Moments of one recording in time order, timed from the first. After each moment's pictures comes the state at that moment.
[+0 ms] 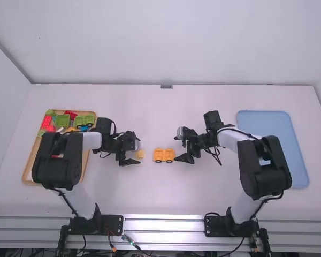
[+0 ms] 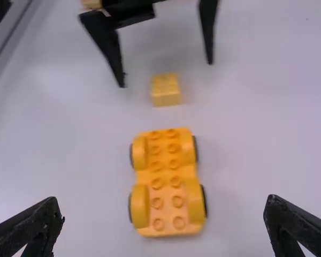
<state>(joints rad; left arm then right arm) 0.02 1.84 0.81 -0.31 0.85 1.45 0.23 1.82 0.92 -0.44 -1.03 -1.20</state>
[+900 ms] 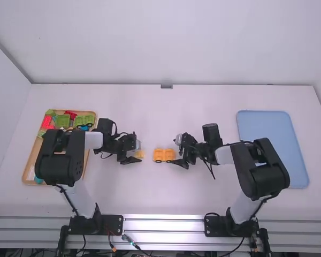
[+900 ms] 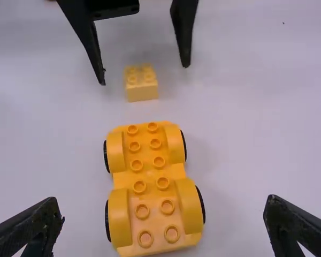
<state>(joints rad) 0.01 1.87 0.80 -0.29 0.86 1.41 0.27 1.82 0.61 0.29 -0.95 -0.84</state>
